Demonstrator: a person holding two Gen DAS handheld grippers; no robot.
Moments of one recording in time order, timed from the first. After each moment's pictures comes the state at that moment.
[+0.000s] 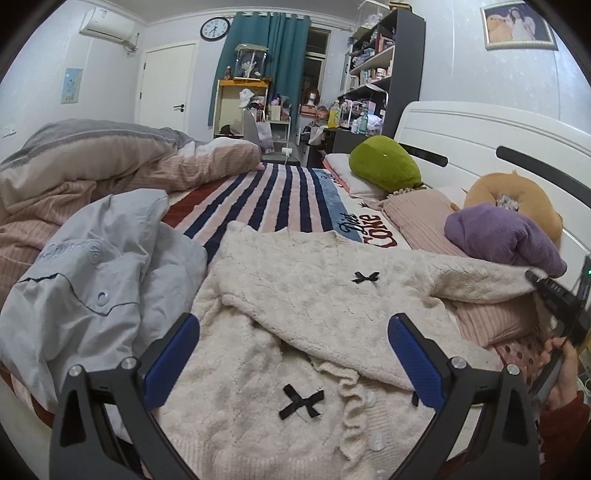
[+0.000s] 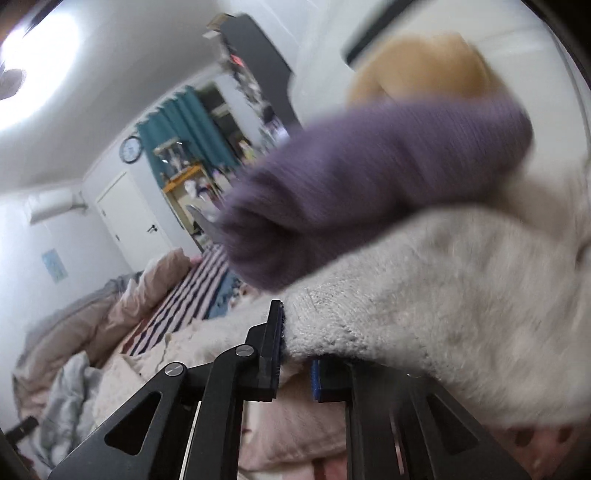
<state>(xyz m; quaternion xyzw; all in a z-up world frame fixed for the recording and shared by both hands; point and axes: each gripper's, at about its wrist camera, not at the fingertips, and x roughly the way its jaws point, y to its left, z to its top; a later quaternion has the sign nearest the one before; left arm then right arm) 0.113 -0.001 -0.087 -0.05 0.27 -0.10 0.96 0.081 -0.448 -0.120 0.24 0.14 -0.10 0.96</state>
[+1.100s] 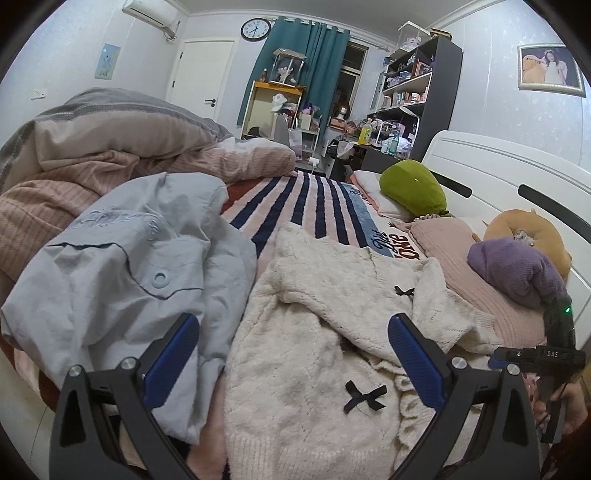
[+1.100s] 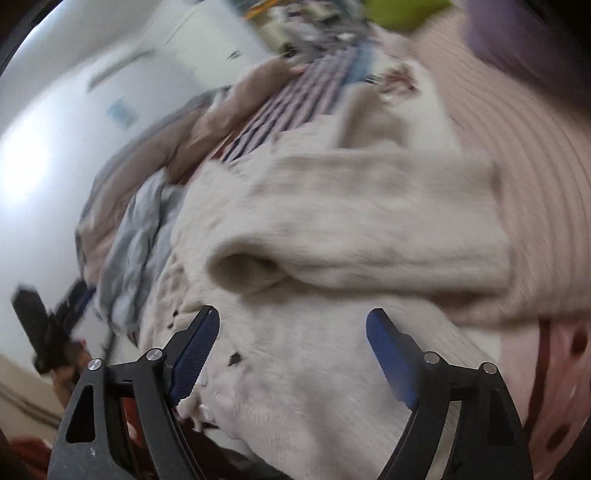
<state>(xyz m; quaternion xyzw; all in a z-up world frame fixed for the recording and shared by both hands) 0.106 0.073 -0.102 -0.11 0.26 -0.07 0.96 0.142 -0.329 -0.175 0.26 0.44 0.17 0.84</state>
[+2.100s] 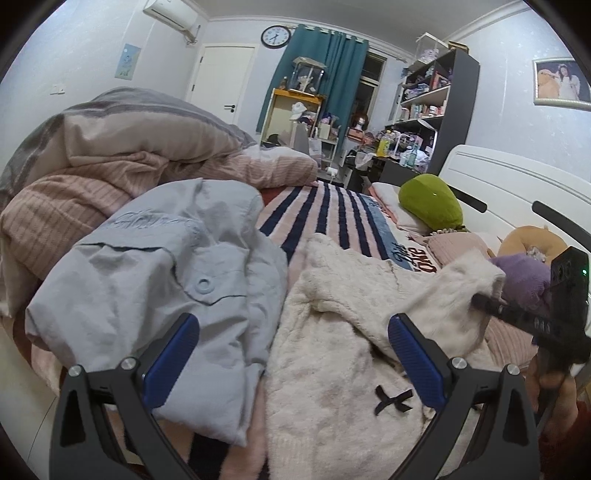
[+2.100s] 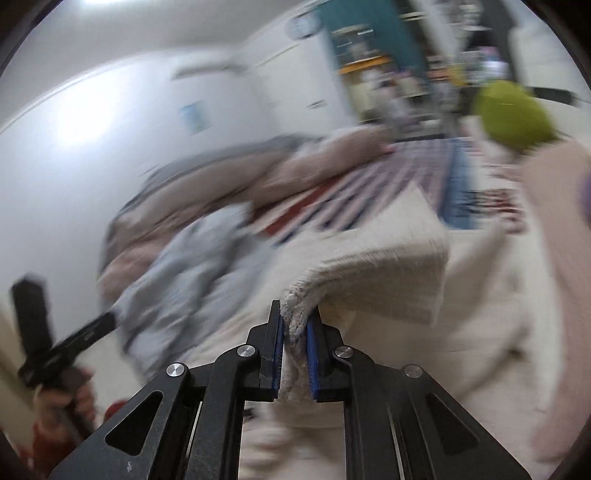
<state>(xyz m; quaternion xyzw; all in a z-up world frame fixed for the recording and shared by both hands) 0.095 0.113 -0.103 -0.13 0.25 -0.03 0.96 0.186 -0.163 -0.099 0.10 0.30 0.28 0.91</state>
